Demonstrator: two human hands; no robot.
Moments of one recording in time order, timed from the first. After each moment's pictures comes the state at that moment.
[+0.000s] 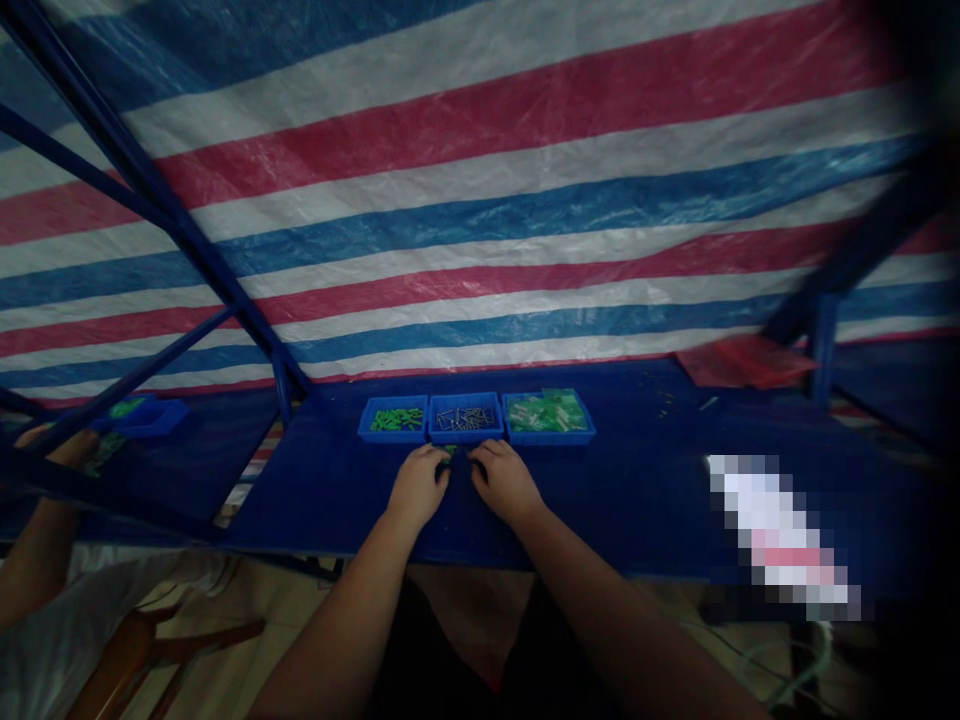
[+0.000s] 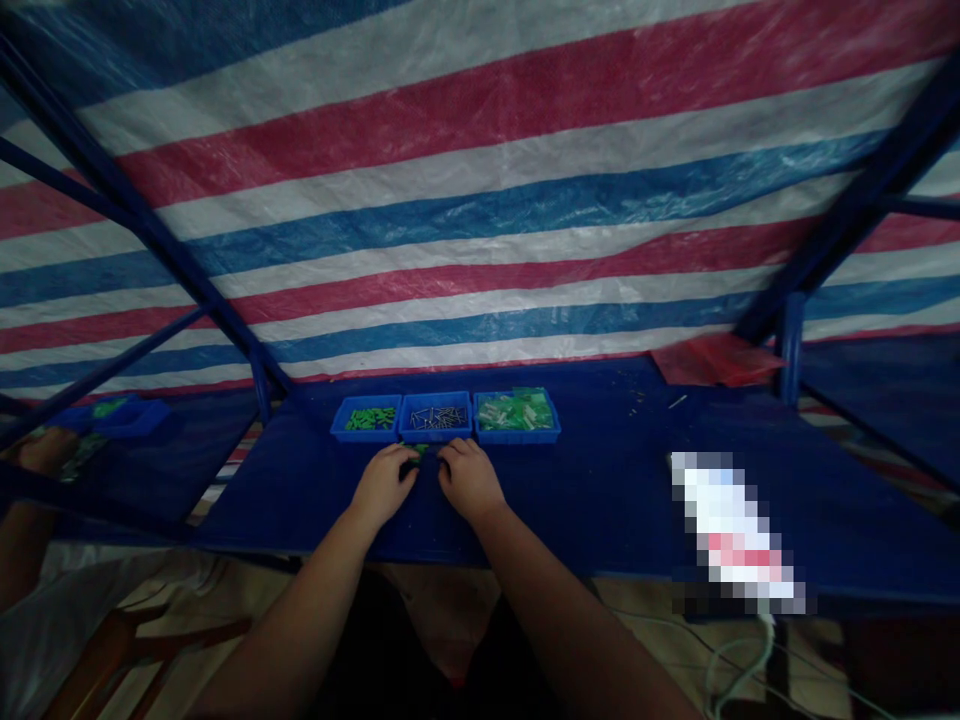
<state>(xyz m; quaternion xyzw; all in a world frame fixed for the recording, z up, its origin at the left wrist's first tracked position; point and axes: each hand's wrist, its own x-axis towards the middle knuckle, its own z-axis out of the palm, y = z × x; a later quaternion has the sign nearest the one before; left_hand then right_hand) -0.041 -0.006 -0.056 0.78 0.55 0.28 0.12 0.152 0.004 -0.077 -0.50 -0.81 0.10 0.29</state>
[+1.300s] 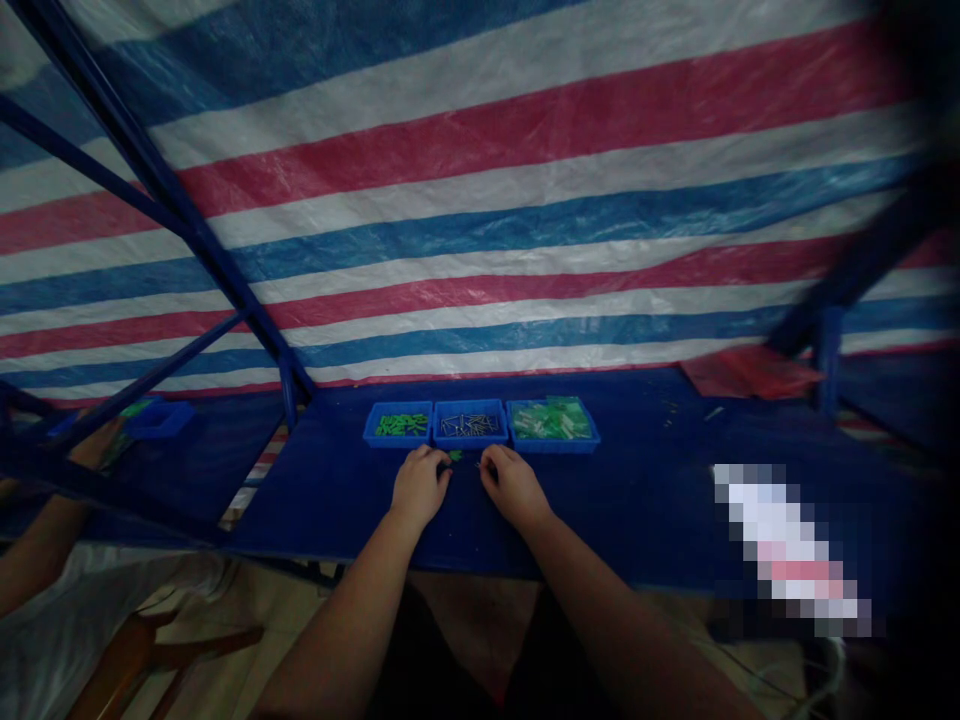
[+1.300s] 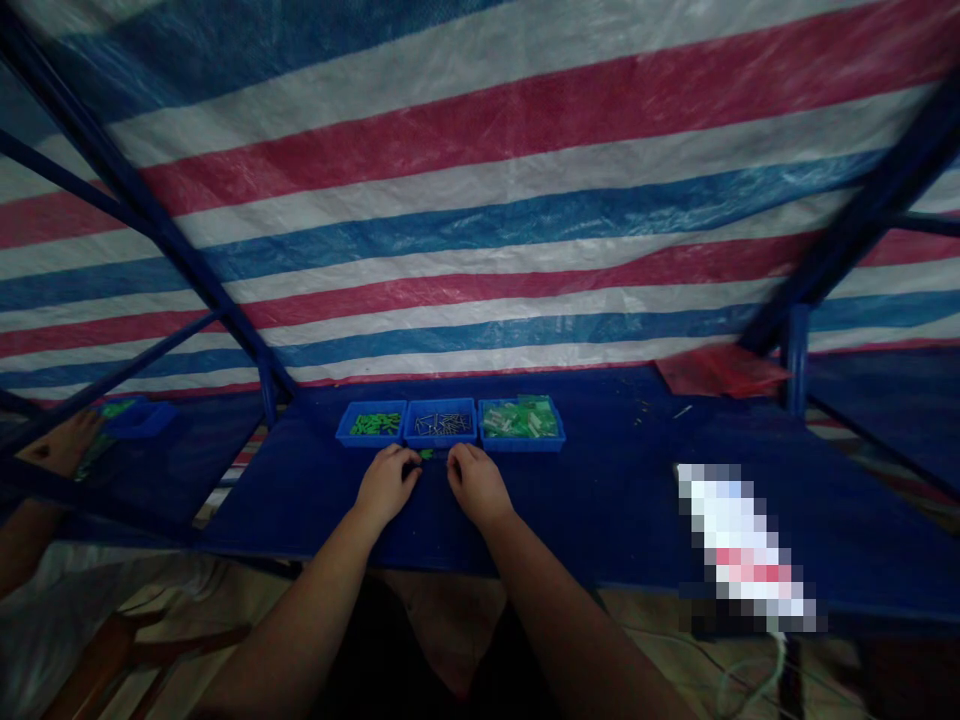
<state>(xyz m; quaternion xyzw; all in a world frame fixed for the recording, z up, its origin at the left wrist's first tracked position) -0.044 0.001 -0.058 0.76 0.60 0.23 0.09 0.157 0.007 -0.081 -0.51 -0.77 0.14 0.36</state>
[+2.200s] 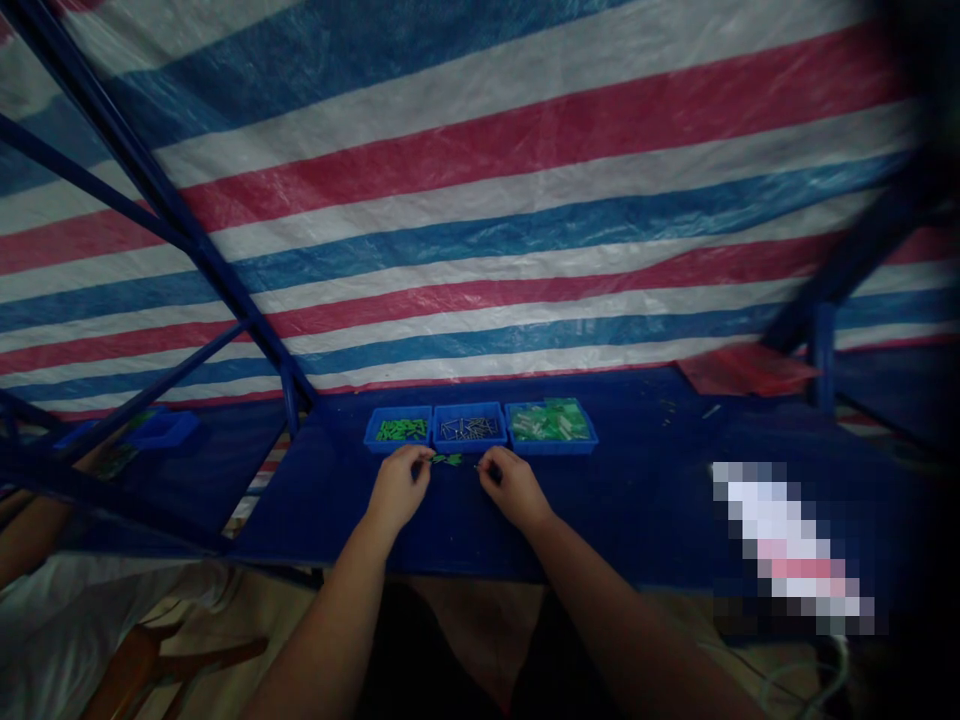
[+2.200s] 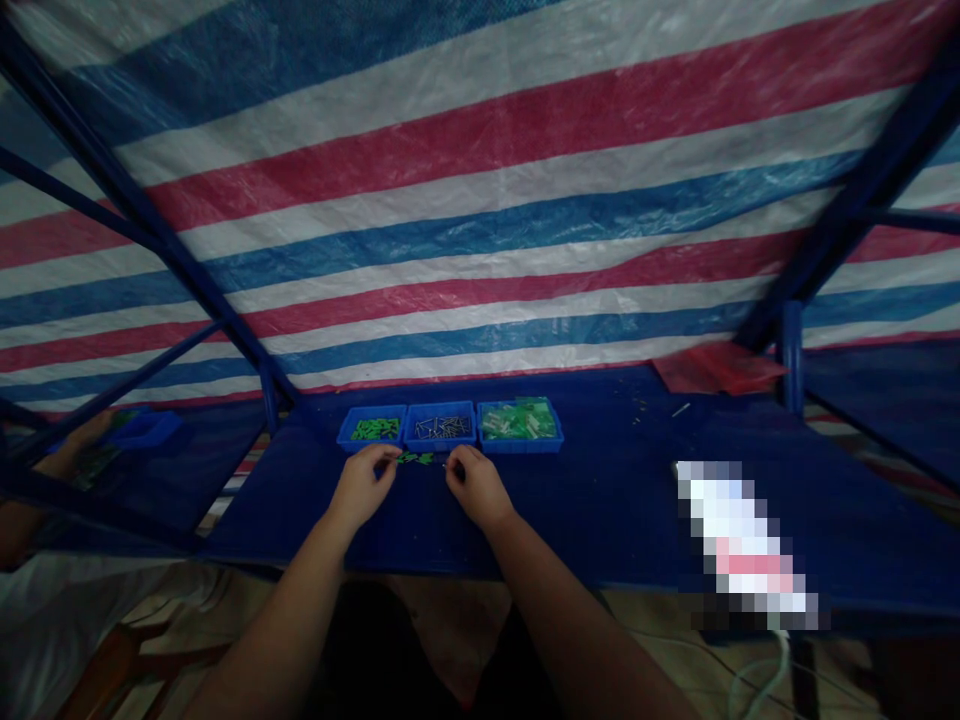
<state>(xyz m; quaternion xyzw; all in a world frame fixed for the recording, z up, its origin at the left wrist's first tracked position) -0.072 -0.007 -0.030 0.75 0.53 0.36 0.13 0.159 0.009 -0.080 -0.45 -0.74 0.23 0.45</state>
